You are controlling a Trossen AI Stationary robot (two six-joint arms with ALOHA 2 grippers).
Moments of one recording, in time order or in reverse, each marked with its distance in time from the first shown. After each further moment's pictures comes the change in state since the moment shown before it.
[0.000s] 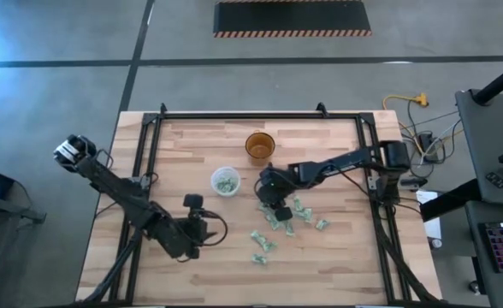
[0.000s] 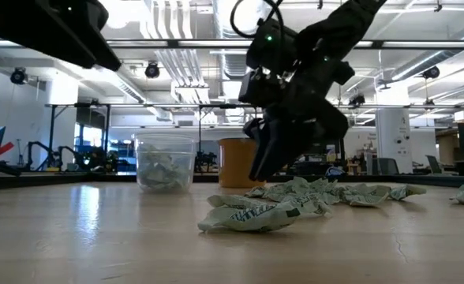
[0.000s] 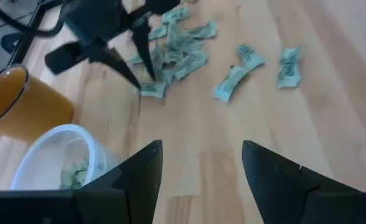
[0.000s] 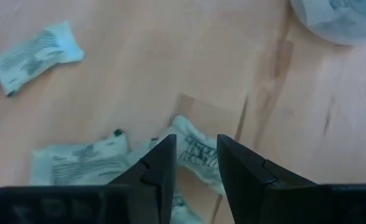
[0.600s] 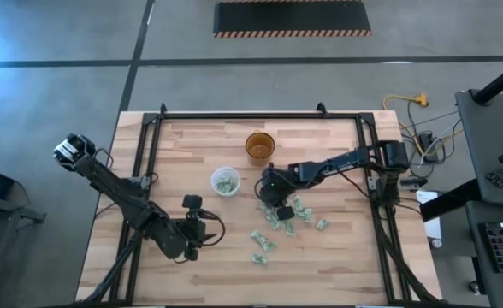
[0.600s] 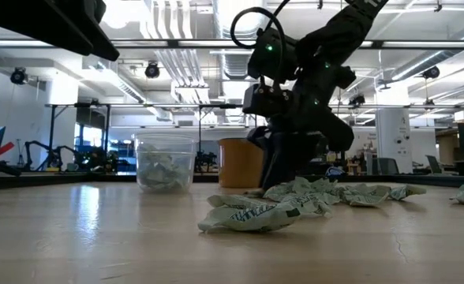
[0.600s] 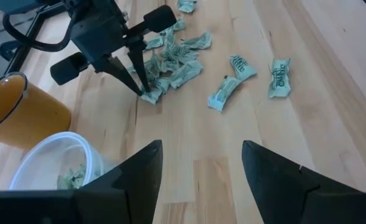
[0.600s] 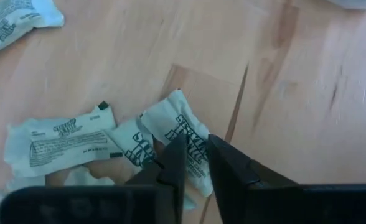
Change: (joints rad) left arm -0.015 -0.015 0.000 0.018 -0.004 0.000; right arm -0.009 0.009 -0.017 -0.030 0.025 -0.032
